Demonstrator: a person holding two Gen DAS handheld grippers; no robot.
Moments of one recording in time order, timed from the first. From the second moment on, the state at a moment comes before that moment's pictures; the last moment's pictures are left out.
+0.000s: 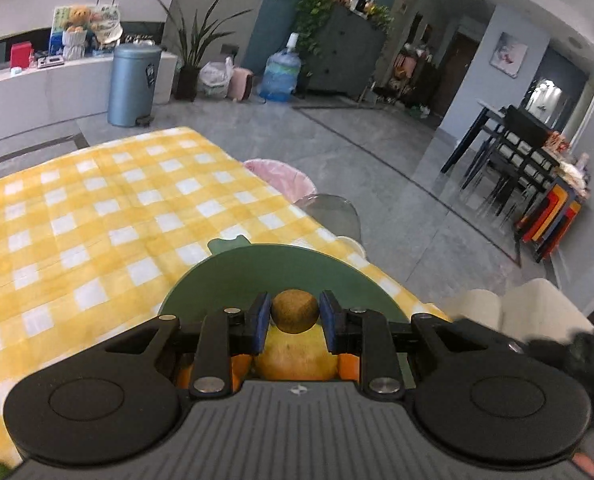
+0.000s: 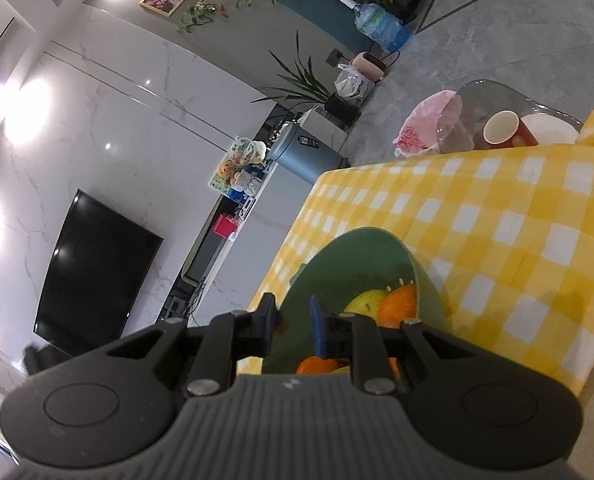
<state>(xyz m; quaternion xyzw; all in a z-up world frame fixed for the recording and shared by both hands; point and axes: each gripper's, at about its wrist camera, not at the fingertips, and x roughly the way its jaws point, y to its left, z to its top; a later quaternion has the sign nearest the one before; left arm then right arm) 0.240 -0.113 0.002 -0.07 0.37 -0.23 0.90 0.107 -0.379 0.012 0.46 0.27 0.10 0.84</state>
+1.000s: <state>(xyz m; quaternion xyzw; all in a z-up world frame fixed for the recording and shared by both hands) 0.162 -0.054 0.051 -0.13 0.37 -0.13 0.91 0.120 -0.346 0.017 0.39 0.31 0.11 0.86</state>
